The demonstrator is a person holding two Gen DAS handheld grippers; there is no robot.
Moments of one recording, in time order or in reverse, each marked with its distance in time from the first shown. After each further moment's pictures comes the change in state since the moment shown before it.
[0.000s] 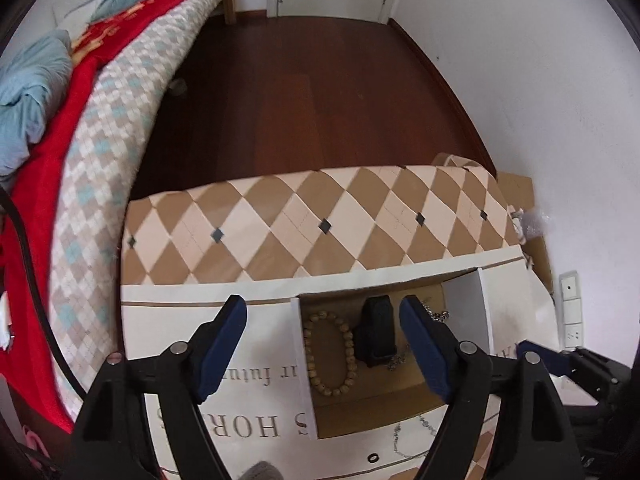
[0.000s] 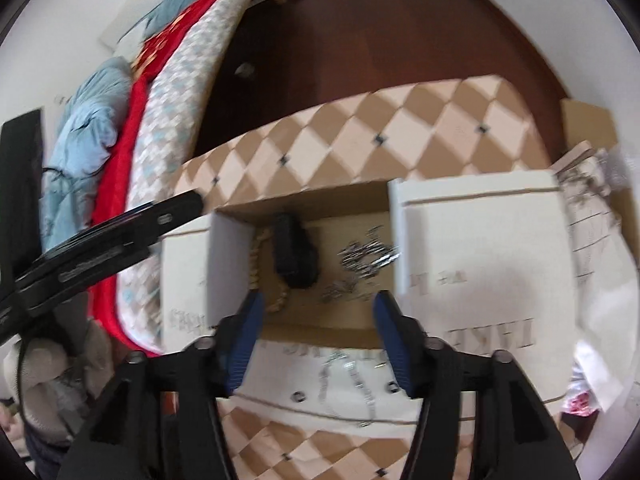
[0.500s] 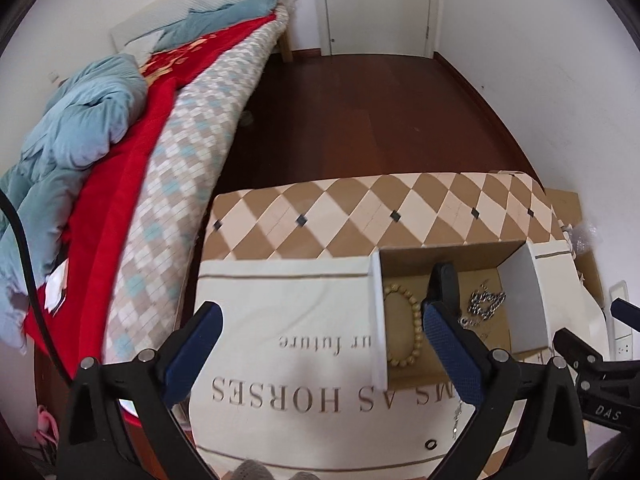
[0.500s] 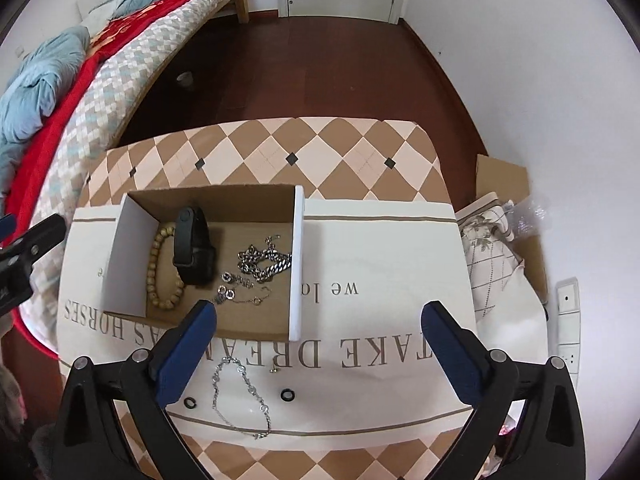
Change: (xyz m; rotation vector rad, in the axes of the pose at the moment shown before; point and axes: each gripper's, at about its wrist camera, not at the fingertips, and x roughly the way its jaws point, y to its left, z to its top) left arm -0.036 0.017 -0.073 -0.032 -0.166 0.217; right arm -0.004 0.009 -0.032 -0.129 -0.136 -0.380
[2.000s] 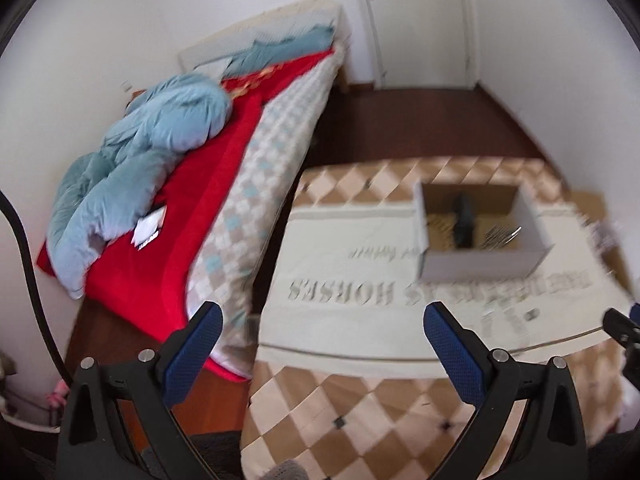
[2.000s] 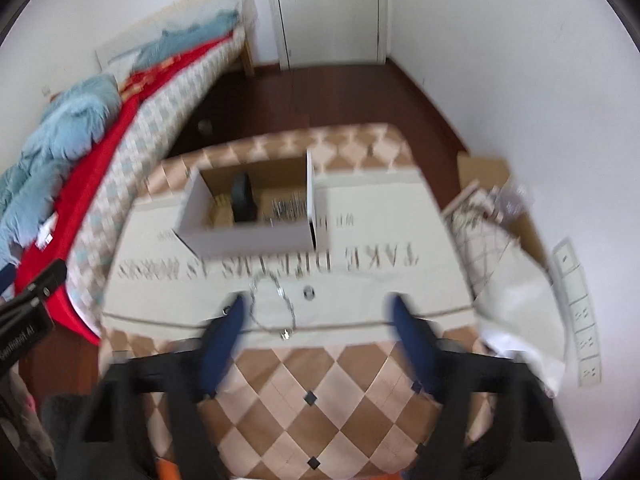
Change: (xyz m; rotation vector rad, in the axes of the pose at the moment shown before) left arm -0.097 0.004 -0.136 -0.056 -0.112 0.231; right arm -0.081 -0.018 -0.144 0.105 -0.136 0.130
